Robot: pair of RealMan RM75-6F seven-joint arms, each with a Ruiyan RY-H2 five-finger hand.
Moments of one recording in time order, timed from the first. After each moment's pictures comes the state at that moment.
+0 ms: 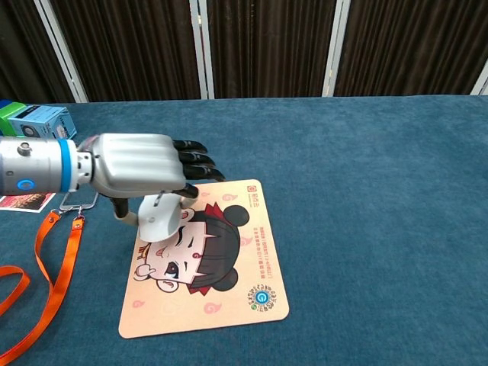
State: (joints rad) left arm -0.95 -1.48 0.02 -1.29 1.72 0.73 0.44; right arm 0.06 -1.10 0.03 -1.63 -1.50 1.45 -0.12
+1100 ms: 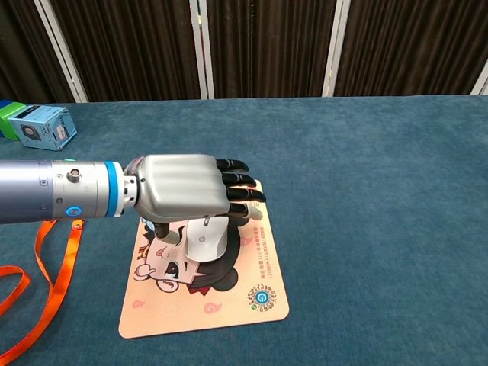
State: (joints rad) left arm -0.99 -1.57 0.01 -1.32 1.65 0.72 0.58; right arm 0.06 -1.10 0.03 -1.63 -1.50 1.45 -0.12
